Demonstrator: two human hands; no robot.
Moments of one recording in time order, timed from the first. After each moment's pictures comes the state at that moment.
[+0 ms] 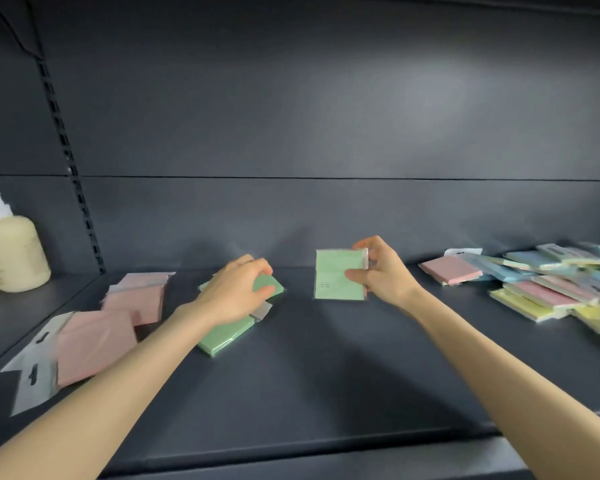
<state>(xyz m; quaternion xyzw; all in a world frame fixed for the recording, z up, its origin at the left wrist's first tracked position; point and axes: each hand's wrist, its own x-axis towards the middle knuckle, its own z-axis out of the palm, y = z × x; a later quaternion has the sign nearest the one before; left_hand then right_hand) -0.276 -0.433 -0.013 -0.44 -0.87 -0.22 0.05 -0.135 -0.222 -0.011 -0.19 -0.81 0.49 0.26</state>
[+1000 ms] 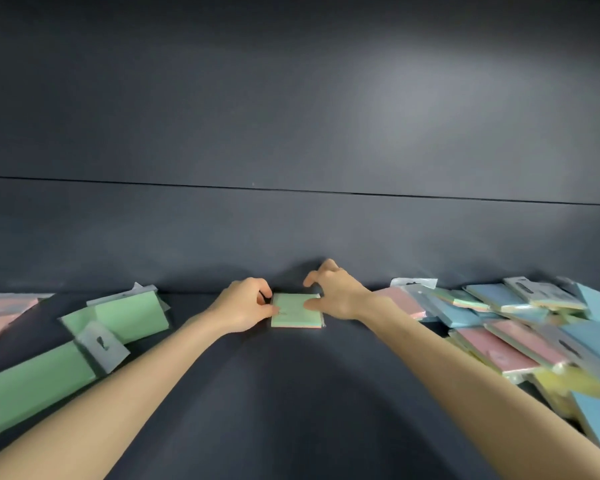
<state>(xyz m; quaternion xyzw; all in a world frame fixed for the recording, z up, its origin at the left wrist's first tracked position) -0.251 -0.233 -0.029 -0.38 -0.88 -0.27 -0.07 -0.156 -0.067 -0.018 -0.15 -0.97 0.16 0.06</state>
